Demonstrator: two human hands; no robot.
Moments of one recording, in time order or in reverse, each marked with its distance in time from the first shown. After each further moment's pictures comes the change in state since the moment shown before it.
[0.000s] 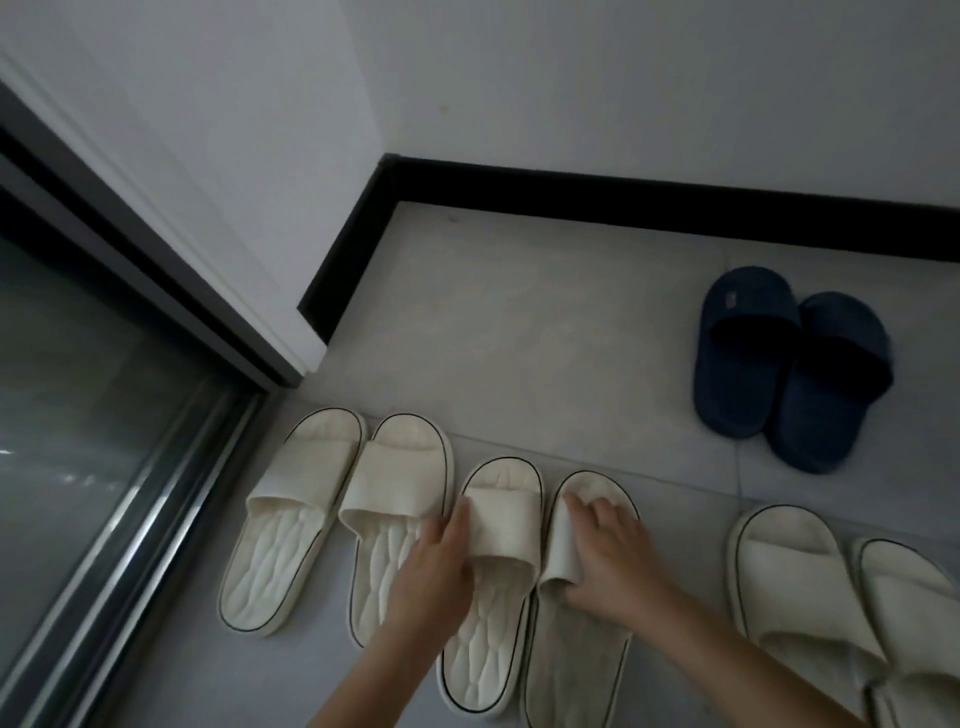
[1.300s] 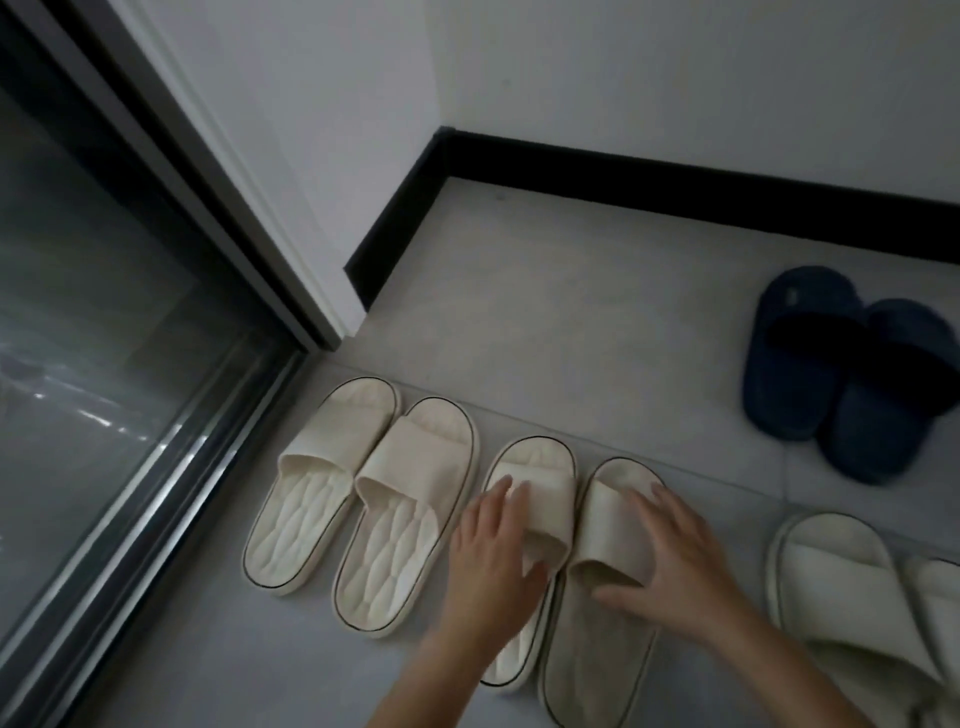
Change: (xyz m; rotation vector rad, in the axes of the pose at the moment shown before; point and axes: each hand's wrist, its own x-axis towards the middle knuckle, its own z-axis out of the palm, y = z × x) left_hand -0.019 0.020 0.026 -0.041 0.279 0.163; right_hand -0.024 0.020 0.004 0.254 0.019 0.062
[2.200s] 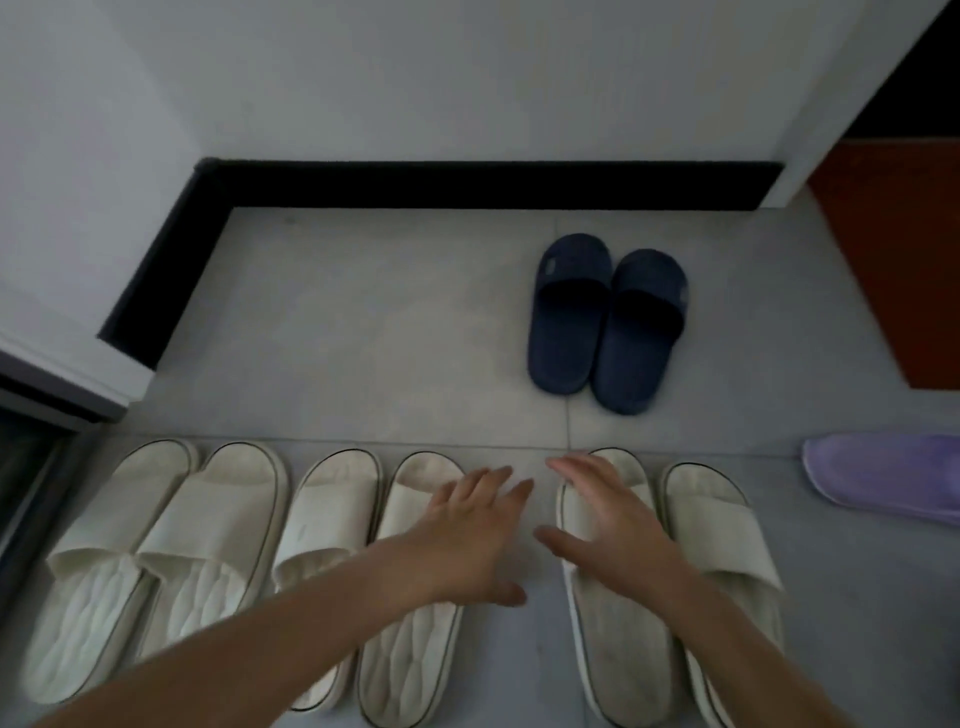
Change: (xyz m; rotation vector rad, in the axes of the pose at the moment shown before) left_hand 0.057 0.162 0.011 0.376 -0.762 0.475; right_hand -0.056 0.112 -0.061 0.322 0.249 -0.096
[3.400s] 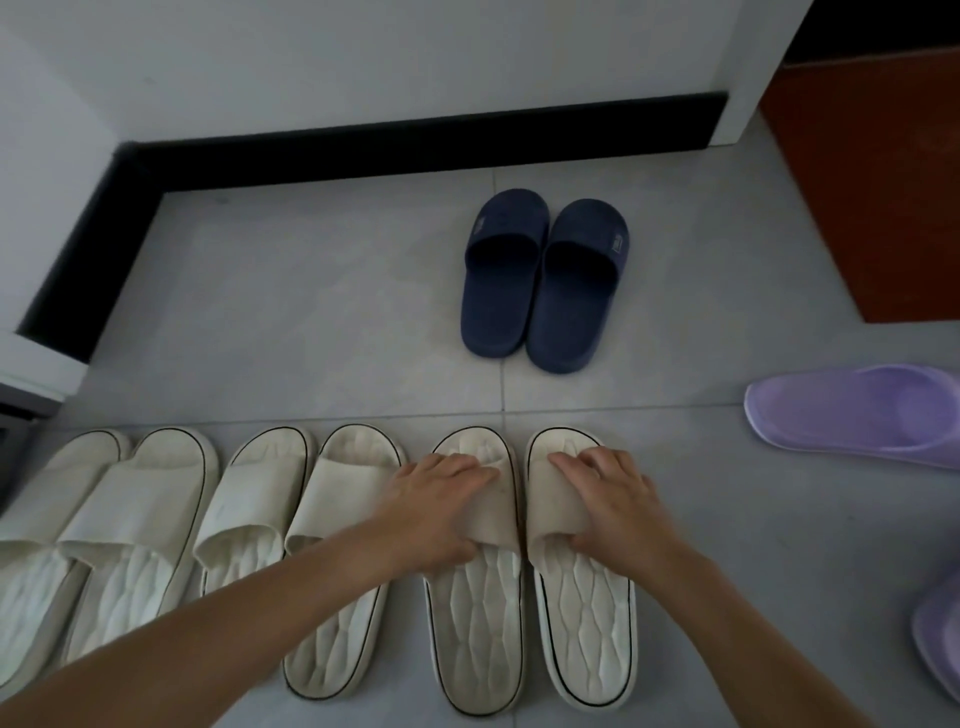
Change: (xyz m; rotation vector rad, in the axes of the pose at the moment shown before) left_hand 0.043 0.032 0.035 0.098 0.063 -0.057; right_hand -0.032 0.093 -0.007 -0.332 -0.063 0.124
